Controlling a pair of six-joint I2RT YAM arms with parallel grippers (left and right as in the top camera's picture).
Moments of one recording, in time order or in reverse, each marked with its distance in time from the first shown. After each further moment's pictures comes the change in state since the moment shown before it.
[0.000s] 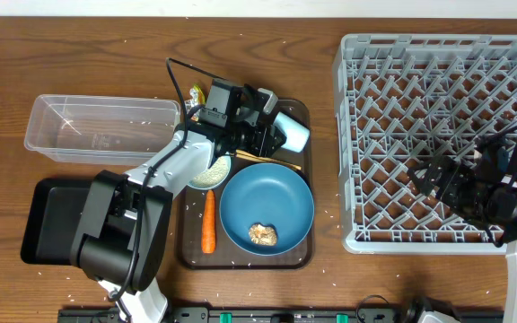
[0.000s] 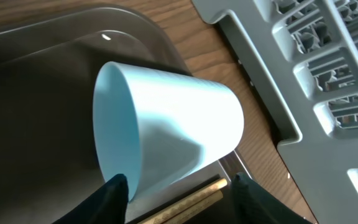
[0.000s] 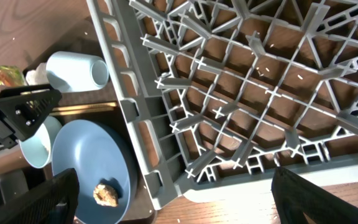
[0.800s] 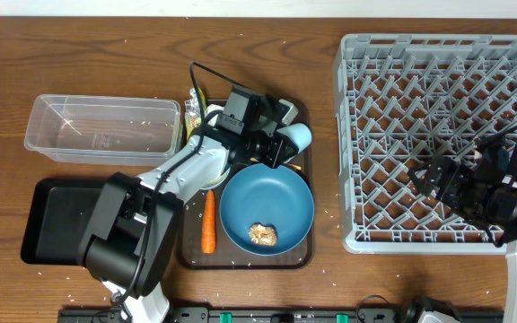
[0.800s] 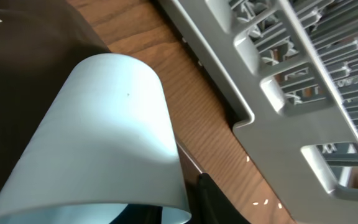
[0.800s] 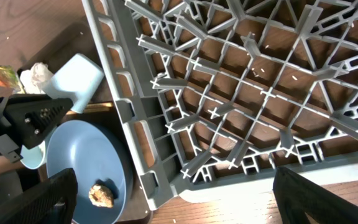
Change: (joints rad) left arm -0.089 0.000 0.000 -0.021 0.047 0.011; right arm 0.000 0.000 0.000 0.000 0.015 -0.006
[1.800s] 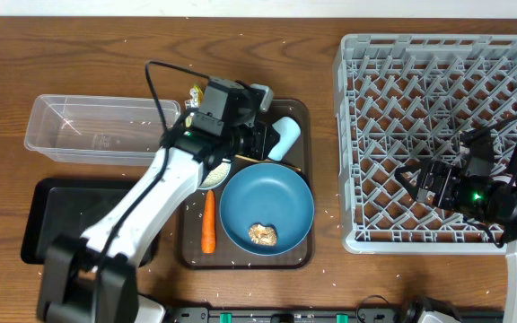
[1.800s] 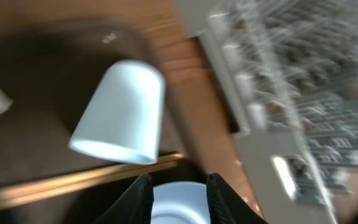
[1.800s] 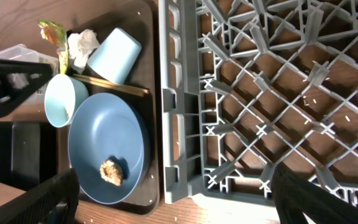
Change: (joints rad) left arm 0.028 -0.253 0.008 -0.220 -0.229 -0.218; right arm 0.000 0.000 0.000 0.014 -0.186 -0.232
